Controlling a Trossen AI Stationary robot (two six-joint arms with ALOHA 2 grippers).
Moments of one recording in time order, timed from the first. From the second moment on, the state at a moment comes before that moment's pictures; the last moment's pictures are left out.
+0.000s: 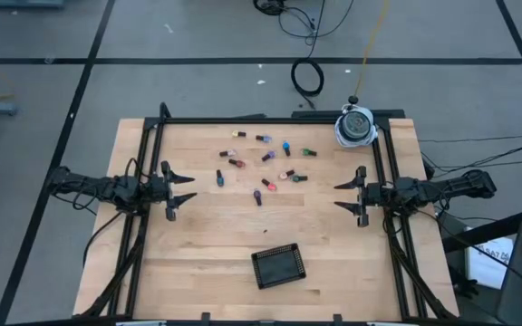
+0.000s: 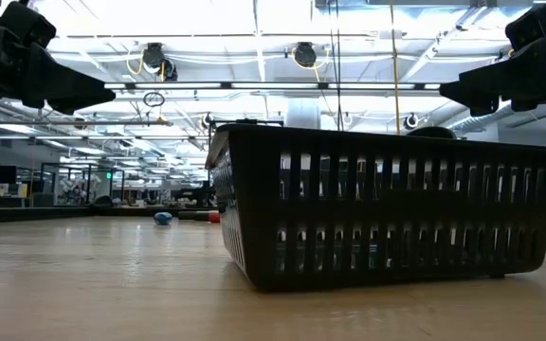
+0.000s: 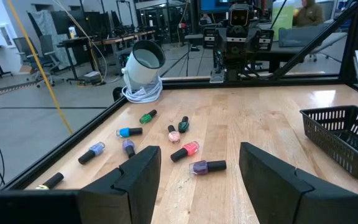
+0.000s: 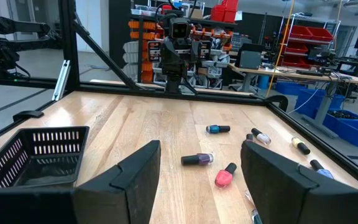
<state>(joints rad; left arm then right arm) -0.24 0.03 0.06 -0.09 -0.42 0.07 0.19 0.07 0.02 0.02 0.23 -0.10</state>
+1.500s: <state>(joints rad) -0.24 0.03 0.06 -0.09 -0.42 0.07 0.19 0.10 0.02 0.36 0.39 -0.06</state>
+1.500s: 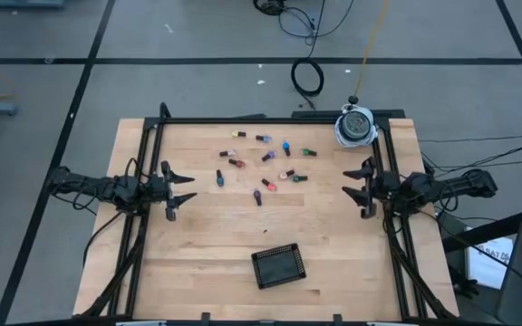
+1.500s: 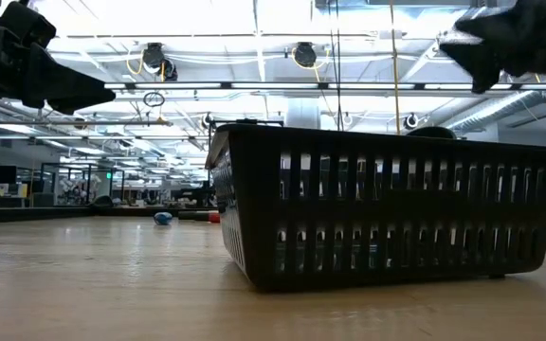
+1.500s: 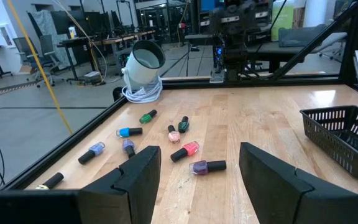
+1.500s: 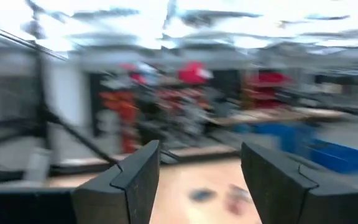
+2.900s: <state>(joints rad) -0.24 0.03 0.06 -0.09 -0.42 0.07 -0.31 1.24 0.53 -0.09 0.45 0.11</state>
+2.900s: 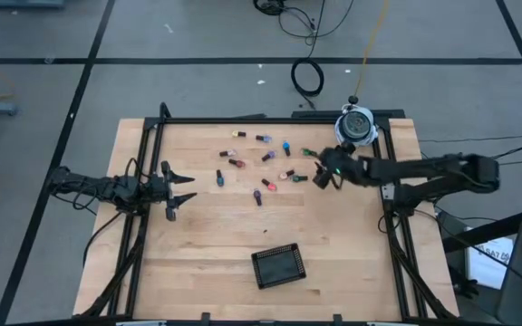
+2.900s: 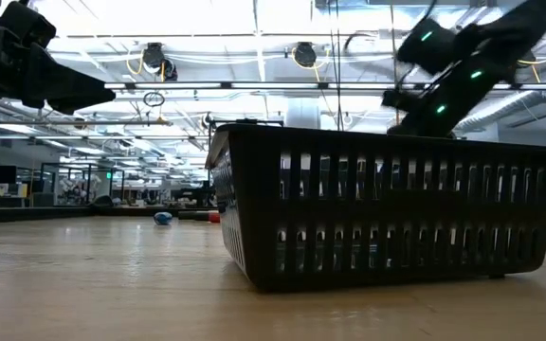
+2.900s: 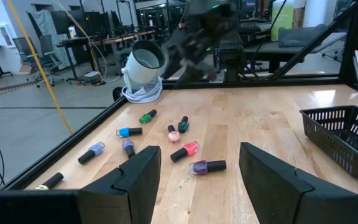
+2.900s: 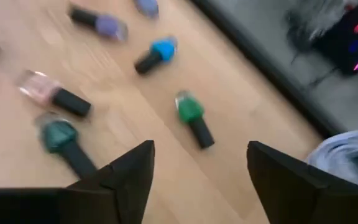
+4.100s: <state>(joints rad) -0.24 0.03 0.06 -0.09 -0.42 0.07 -0.64 1.64 0.56 0.20 -0.06 -0.17</state>
